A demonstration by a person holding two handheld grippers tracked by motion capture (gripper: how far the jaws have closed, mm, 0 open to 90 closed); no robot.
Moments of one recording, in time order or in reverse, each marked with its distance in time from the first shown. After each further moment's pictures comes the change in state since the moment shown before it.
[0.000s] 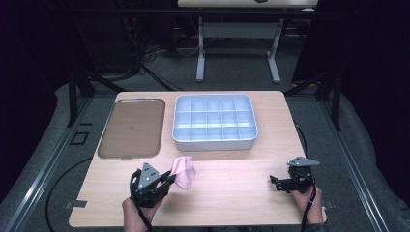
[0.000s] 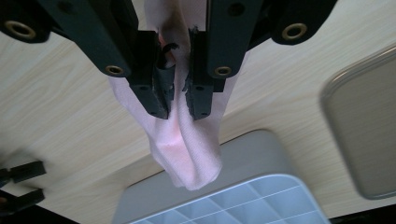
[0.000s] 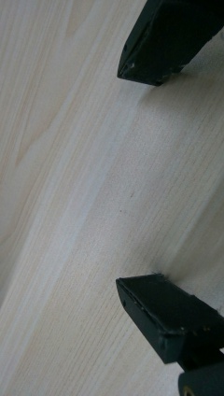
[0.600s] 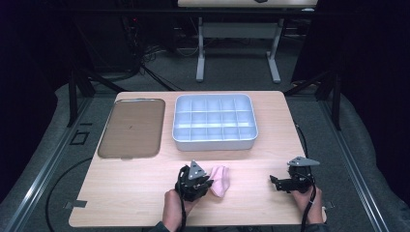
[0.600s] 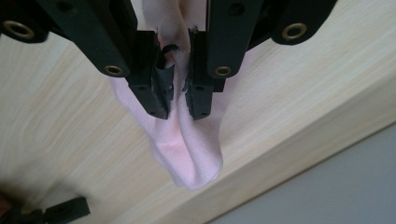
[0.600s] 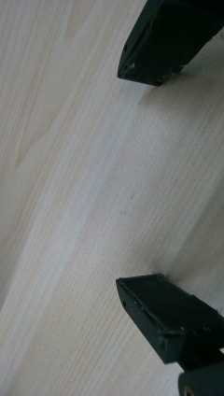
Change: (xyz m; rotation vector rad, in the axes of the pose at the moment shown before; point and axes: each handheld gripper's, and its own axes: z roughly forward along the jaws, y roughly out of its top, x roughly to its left) left arm -0.051 0.004 0.097 0.158 -0.169 0.046; right arm 0.000 0.000 0.000 -0.002 -0.006 0.004
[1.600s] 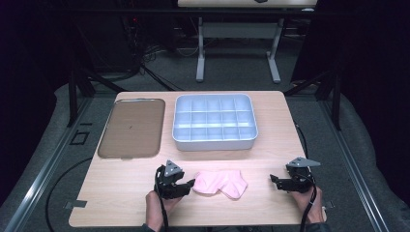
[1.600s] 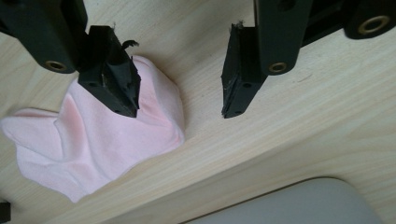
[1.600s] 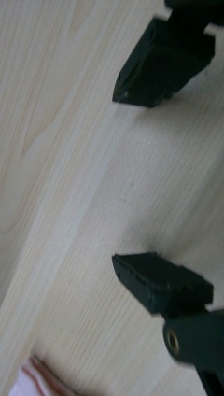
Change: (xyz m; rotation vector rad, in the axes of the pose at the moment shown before) left arm 0.050 -0.034 -0.022 -0.003 0.090 -0.128; right arm 0.006 0.001 -0.007 -0.008 0.020 -0.010
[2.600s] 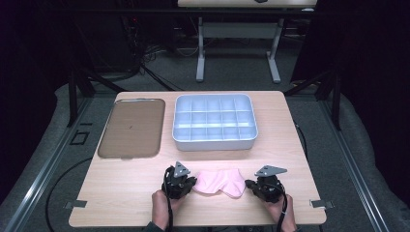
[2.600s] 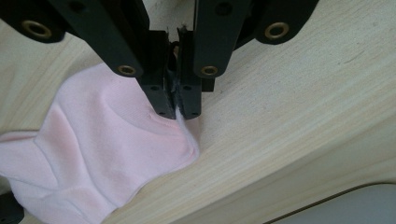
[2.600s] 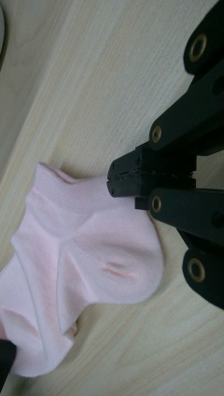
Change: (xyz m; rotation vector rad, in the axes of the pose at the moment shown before) left arm -0.005 -0.005 0.025 0.031 -0.030 0.062; right arm 0.098 0.019 0.015 0.040 0.169 -0.054
